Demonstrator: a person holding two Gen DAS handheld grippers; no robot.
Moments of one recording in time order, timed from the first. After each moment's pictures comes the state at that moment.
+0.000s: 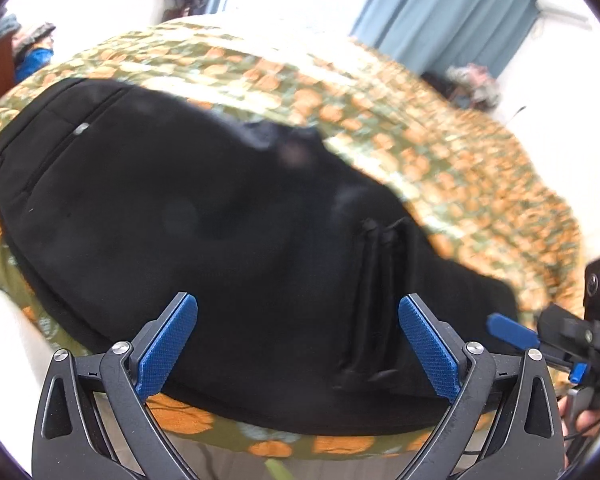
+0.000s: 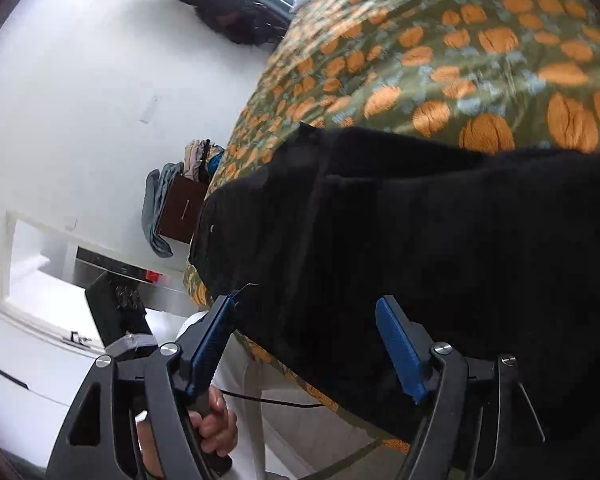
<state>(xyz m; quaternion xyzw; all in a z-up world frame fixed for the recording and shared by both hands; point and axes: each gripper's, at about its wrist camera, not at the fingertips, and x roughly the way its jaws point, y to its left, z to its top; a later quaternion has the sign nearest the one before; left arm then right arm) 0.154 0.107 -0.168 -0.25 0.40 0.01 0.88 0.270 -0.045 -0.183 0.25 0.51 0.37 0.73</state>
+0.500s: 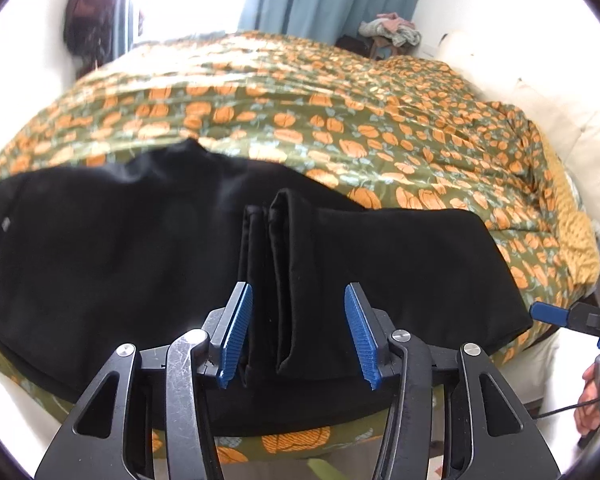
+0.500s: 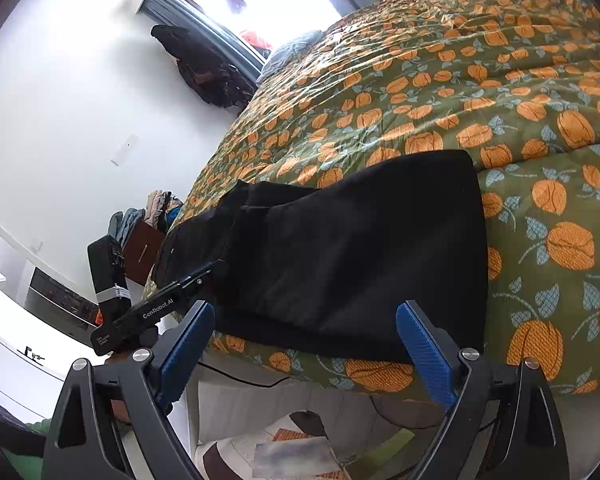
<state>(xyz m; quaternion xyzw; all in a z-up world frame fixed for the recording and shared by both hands) 0.164 0.029 -0.154 -0.08 0.40 -0.08 0.91 0.176 -0.186 -0.174 0.25 0.44 0.26 0.82</state>
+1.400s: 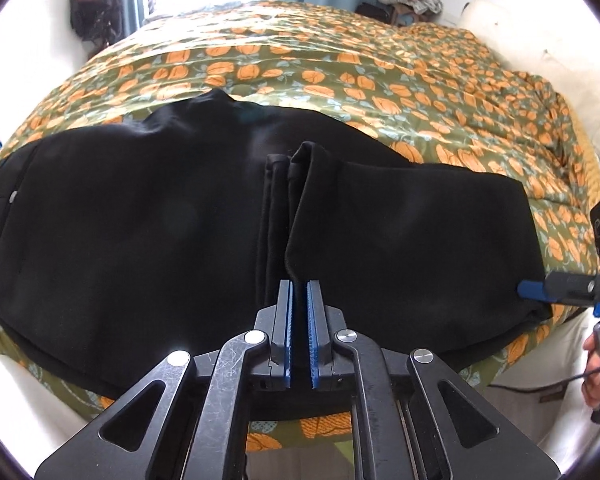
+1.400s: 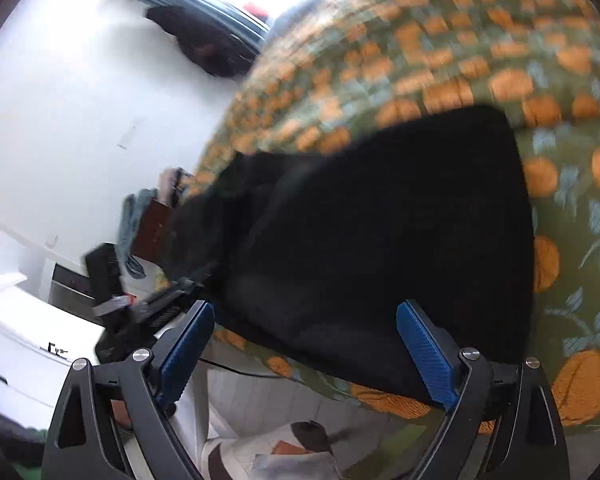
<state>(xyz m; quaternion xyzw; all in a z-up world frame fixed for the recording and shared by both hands) 0.168 0.044 -0.186 -0.06 0.46 -0.05 0.88 0.229 -0.156 -0.219 0.27 0.53 0.29 0.75</state>
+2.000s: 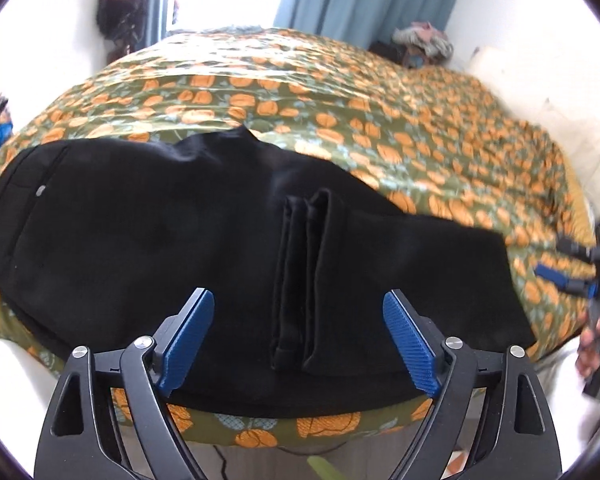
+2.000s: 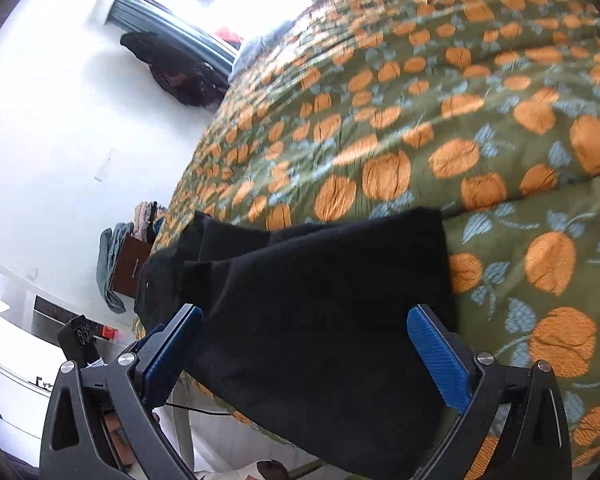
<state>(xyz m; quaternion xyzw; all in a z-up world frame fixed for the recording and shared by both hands) 0.153 0.066 -0.160 -0.13 0.41 -0.03 0.90 0.259 -0.209 -0.182 0.27 0.46 0.24 0.81</state>
